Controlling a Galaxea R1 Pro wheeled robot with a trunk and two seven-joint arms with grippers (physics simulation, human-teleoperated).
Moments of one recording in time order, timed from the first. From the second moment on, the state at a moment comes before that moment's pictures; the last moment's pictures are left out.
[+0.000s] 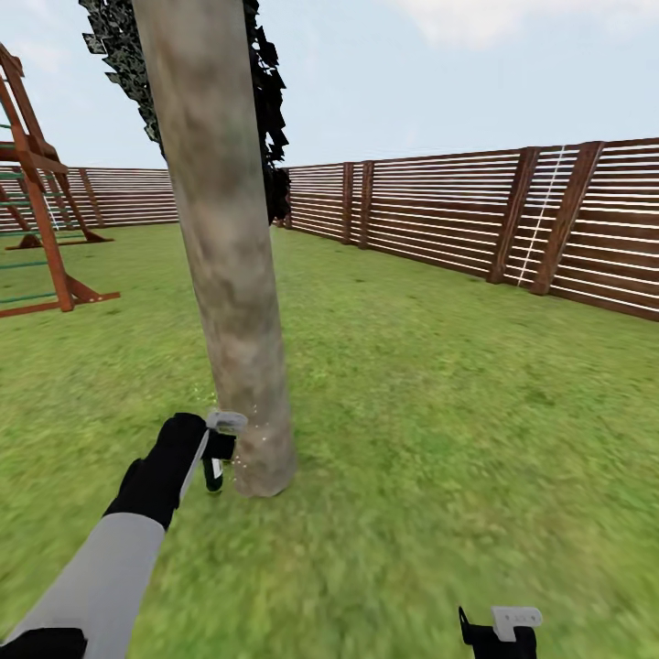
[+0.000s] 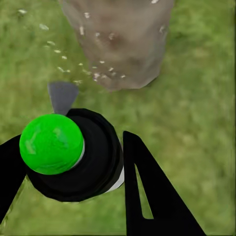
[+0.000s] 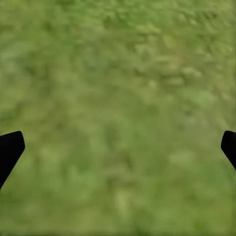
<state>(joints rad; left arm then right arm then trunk) -0.78 0.01 0.02 -0.97 -0.23 0.98 -0.14 -0.37 -0.04 -0.65 -0.22 0.62 -0.50 0.02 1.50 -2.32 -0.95</state>
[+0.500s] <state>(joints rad) -0.78 0.09 0.01 -1.00 -0.24 1.00 -0.28 -0.37 -0.05 -0.65 -0.22 0.62 -0.50 0.02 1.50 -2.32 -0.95</state>
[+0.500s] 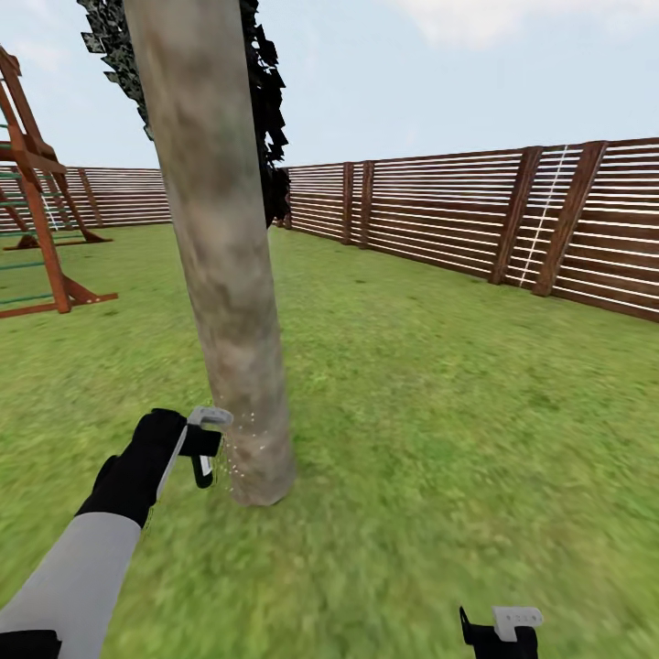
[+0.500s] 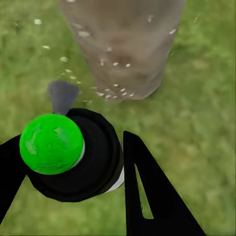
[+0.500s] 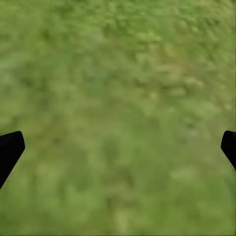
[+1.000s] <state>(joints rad) -0.72 0.14 -0.01 -0.98 -0.29 1.00 -0.28 -0.37 -0.05 -0.65 -0.22 0.62 -0.50 0.02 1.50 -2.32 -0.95</state>
